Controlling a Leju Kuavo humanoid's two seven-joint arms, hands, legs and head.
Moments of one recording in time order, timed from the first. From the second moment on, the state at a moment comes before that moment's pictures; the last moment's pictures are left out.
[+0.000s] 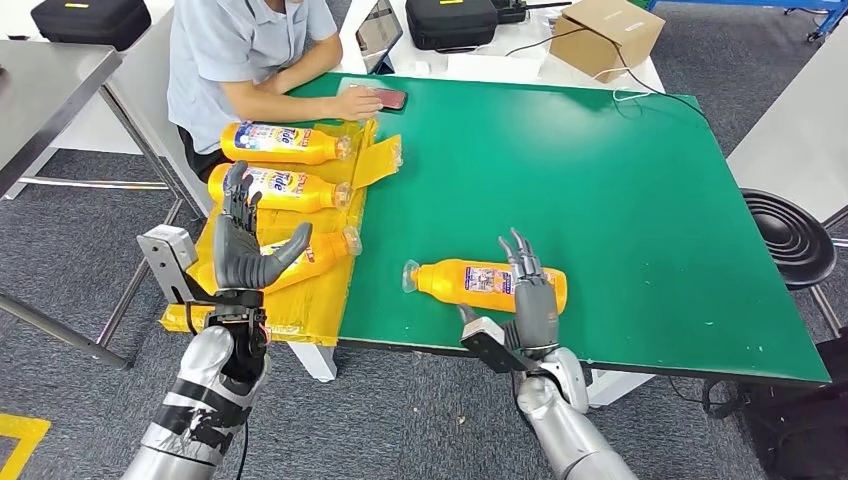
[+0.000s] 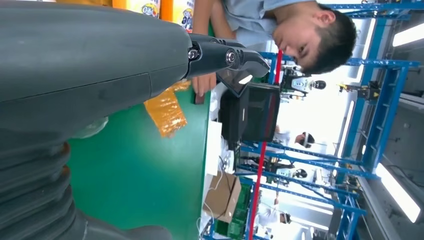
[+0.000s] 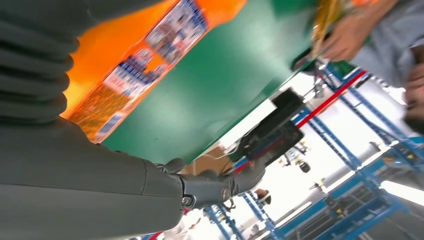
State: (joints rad) left arm -0.31 -0.09 -0.26 -1.36 0.28 0.21 -0.39; right arm -0.37 0.13 0.32 -0.75 0.47 -0.68 -0.63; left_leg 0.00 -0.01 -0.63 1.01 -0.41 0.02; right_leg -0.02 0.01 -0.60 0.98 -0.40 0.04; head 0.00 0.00
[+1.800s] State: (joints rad) left arm -0.21 -0.12 -0.35 -1.43 0.16 0.22 -0.39; right arm -0.66 0.01 0.38 -0.38 0.93 -0.26 -0.10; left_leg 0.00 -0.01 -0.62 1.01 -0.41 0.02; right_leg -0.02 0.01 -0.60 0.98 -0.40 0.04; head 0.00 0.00
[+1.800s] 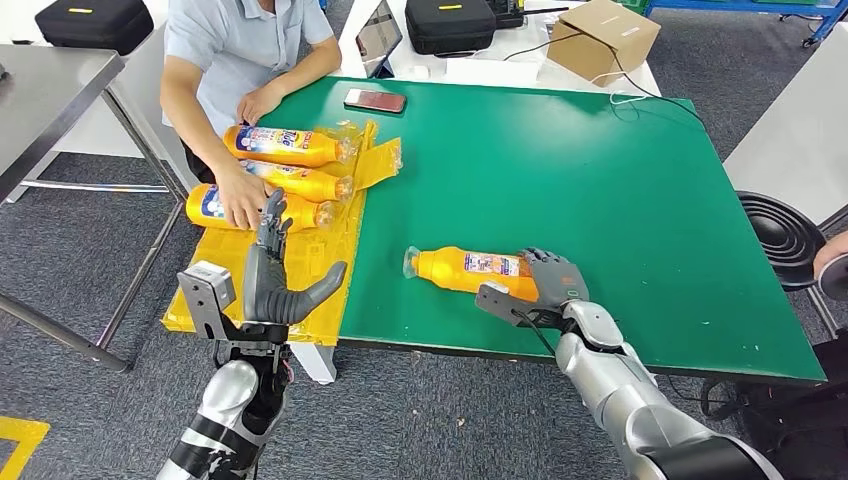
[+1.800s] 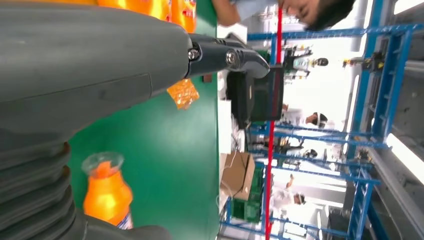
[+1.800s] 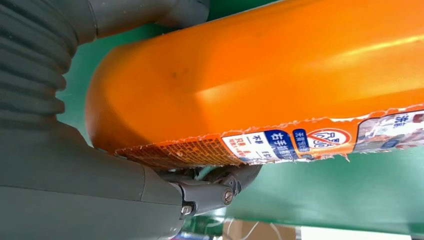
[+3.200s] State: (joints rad) left arm -0.19 -0.10 -0.53 -1.25 0.24 -0.06 -0.28; right arm -0.22 0.20 0.21 -1.10 0.17 -0.48 -0.68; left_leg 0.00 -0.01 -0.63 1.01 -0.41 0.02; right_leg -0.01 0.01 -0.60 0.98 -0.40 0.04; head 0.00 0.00
